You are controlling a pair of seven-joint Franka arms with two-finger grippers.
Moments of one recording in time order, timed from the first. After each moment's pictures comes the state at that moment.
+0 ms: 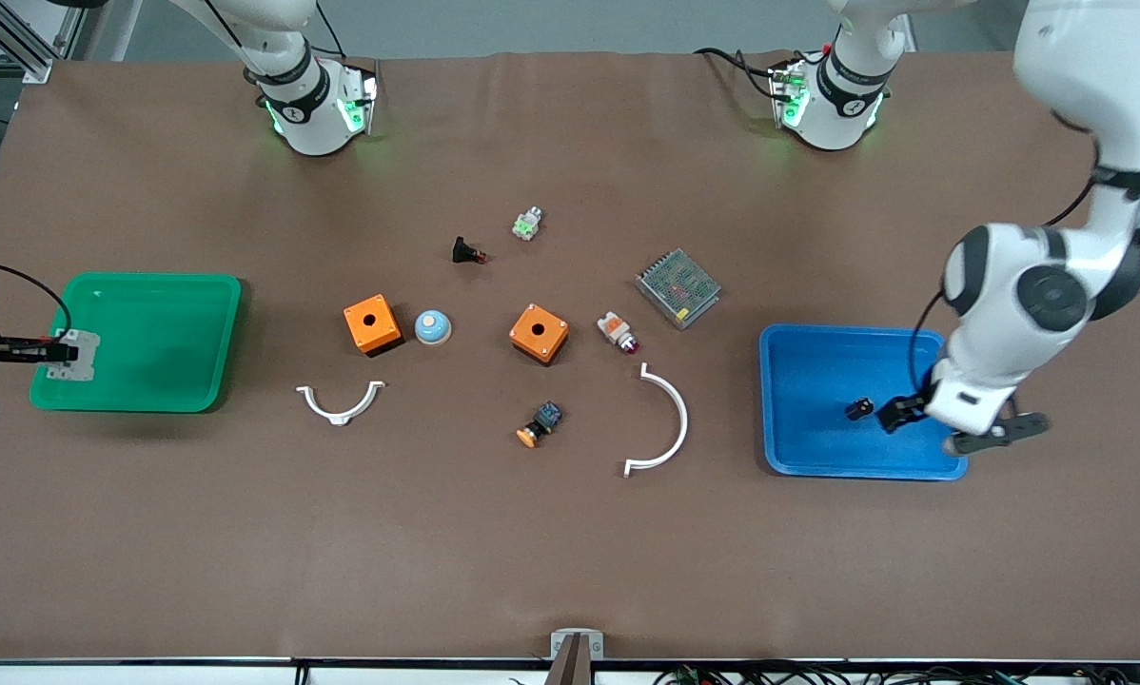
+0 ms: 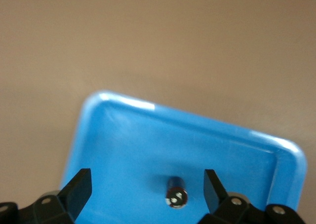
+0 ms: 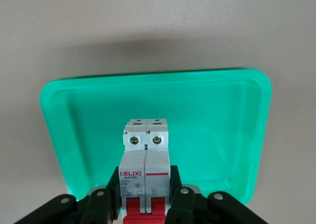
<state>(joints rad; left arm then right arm) 0.09 0.31 -0.13 -1.91 0.21 2.43 -0.35 -0.31 0.51 -0.13 -1.60 -0.02 1.86 -0.35</state>
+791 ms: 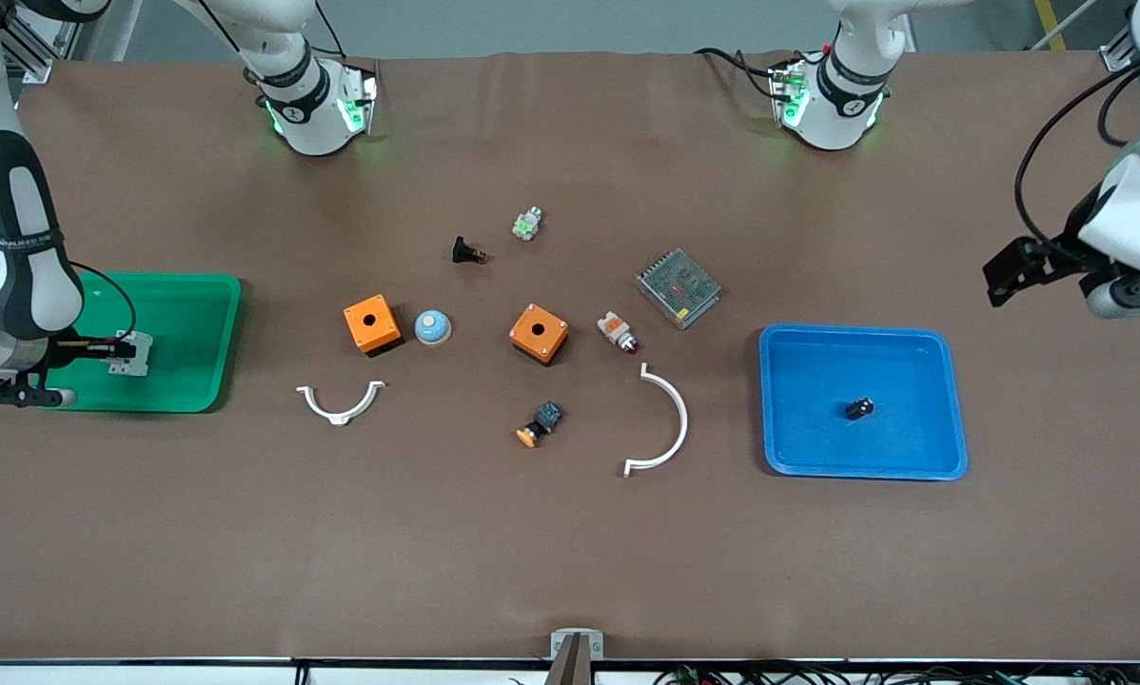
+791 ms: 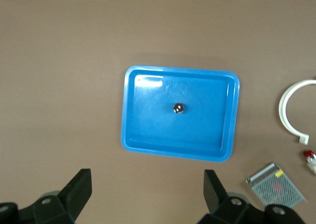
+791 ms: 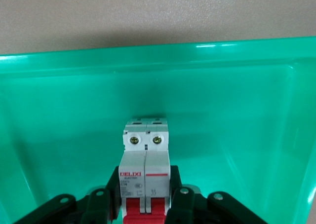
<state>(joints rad) 0.10 0.04 -0.20 -1.53 0.11 1.64 -0.12 -0.34 0.54 -0.13 -1.84 -0.03 2.14 -0.37</state>
